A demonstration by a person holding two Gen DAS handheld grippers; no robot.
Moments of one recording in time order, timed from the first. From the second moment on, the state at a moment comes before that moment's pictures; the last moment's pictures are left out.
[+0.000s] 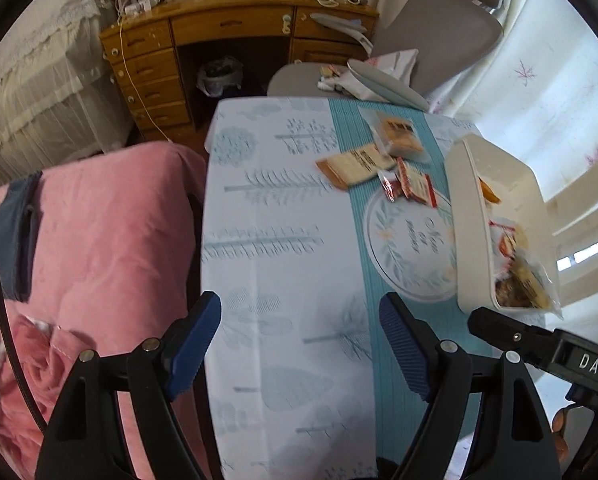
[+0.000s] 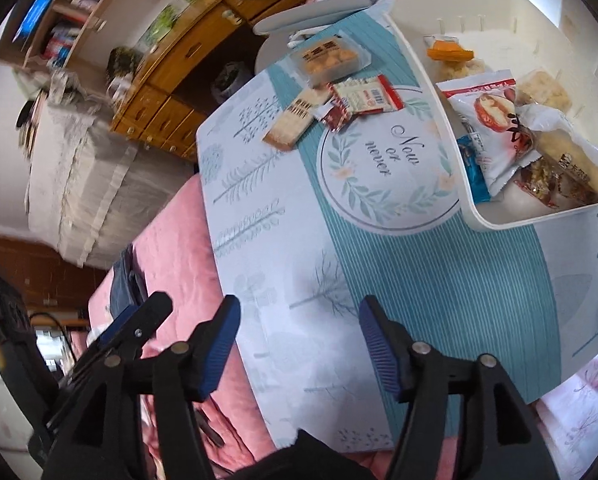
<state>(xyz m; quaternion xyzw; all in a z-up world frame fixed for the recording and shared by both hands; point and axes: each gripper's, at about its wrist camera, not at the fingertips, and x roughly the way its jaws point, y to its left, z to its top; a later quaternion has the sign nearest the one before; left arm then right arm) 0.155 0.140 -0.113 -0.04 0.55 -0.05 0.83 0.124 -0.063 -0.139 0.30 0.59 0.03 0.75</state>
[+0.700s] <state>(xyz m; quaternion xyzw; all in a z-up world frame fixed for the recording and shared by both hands) 0.289 0.100 -0.165 0.06 0.51 -0.08 0.86 0.238 -0.097 -0.212 0.49 0.55 -0.10 0.67</state>
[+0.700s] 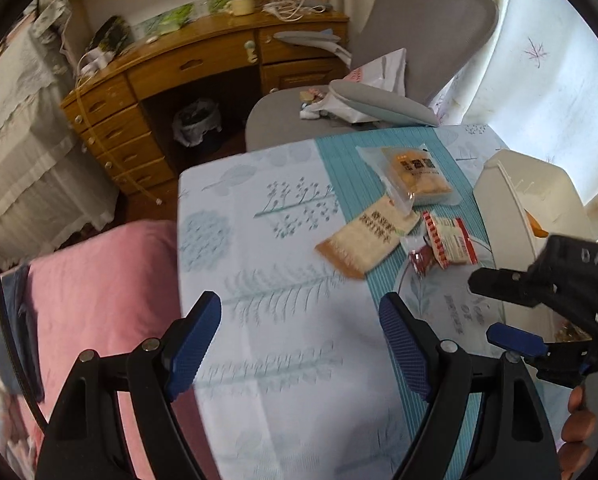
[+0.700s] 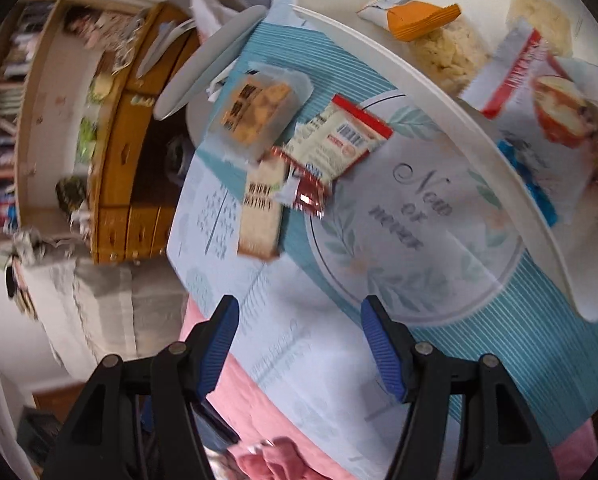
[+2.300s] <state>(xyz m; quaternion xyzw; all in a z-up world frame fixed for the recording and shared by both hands) 0.397 0.011 -0.283 0.14 0.54 -0.19 0.81 0.357 -0.127 -0.273 0.31 0.57 -0.23 0.73</state>
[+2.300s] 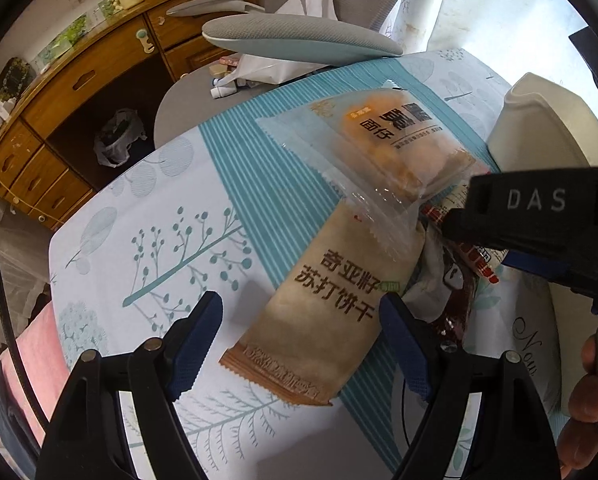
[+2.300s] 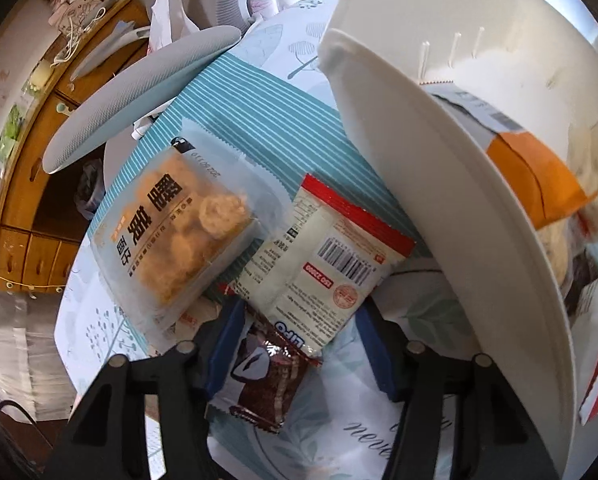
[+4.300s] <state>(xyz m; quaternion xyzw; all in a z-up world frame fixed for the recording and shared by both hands) 0.198 0.096 -0.220 0.02 0.59 -0.12 0.80 0.227 -0.060 -0.198 0.33 0.62 -0.04 0.71</state>
